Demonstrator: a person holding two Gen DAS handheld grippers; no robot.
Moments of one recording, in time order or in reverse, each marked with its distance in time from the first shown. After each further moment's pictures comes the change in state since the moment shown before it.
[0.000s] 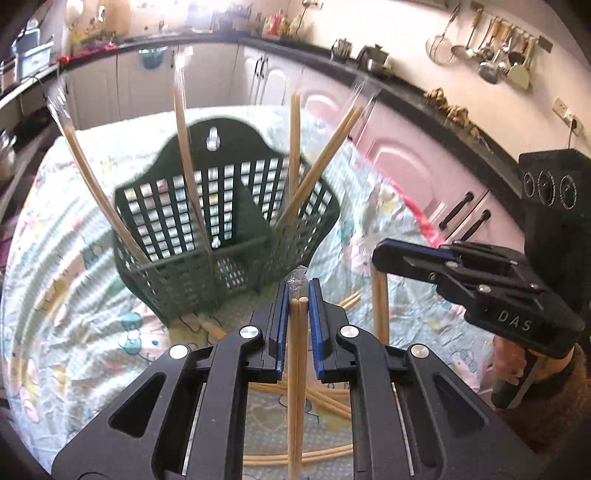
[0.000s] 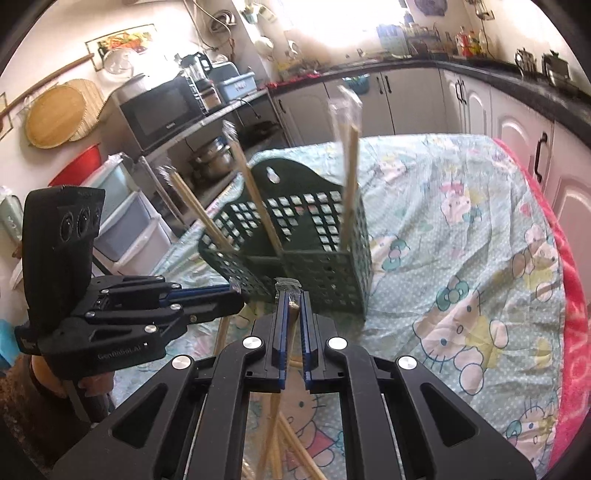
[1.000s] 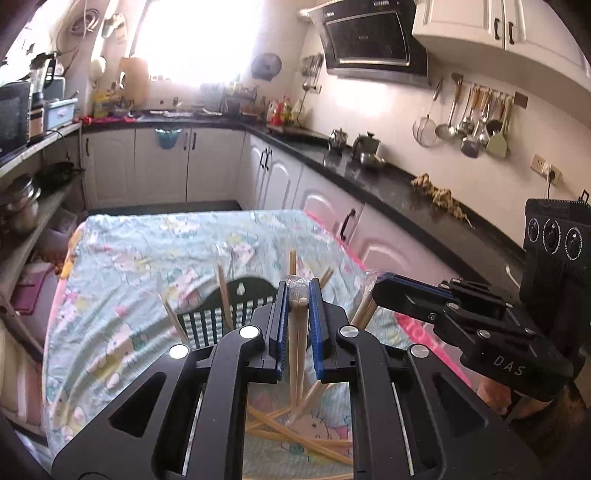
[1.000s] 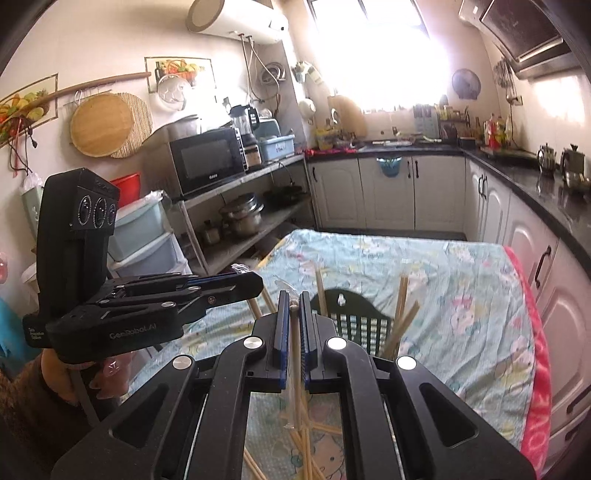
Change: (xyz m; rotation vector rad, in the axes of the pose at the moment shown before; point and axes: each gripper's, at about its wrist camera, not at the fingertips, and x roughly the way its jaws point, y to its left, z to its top) left arm -0.116 -0.011 0.050 -0.002 -0.322 0.021; right arm -0.066 0.079 0.066 -0.170 -0.247 0.007
